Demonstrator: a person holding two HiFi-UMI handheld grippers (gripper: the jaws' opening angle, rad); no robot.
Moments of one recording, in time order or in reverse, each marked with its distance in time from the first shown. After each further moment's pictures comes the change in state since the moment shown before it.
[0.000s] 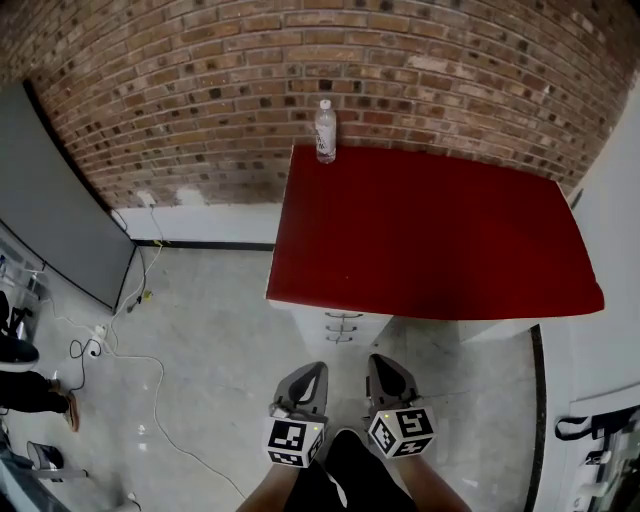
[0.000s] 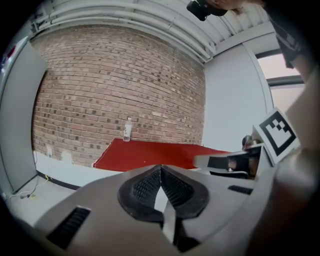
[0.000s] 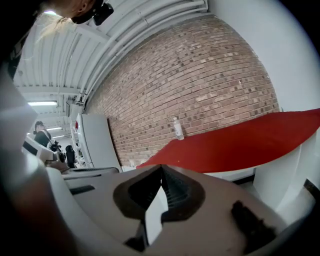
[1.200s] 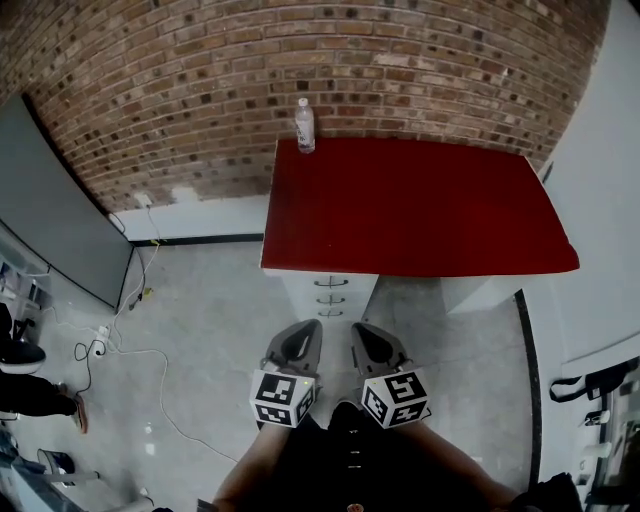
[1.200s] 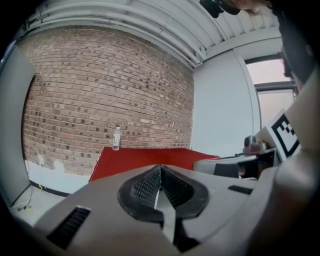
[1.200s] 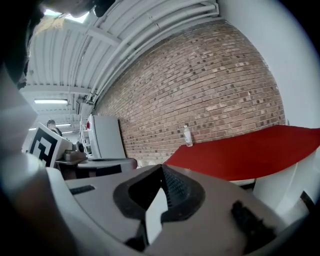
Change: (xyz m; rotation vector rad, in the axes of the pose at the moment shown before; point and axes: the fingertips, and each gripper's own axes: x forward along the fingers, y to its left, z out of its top) left arm -0.057 -0.041 0.070 0.051 -0.017 -0.104; right arm -0.076 0.064 0.051 -0.066 -0.005 0.071
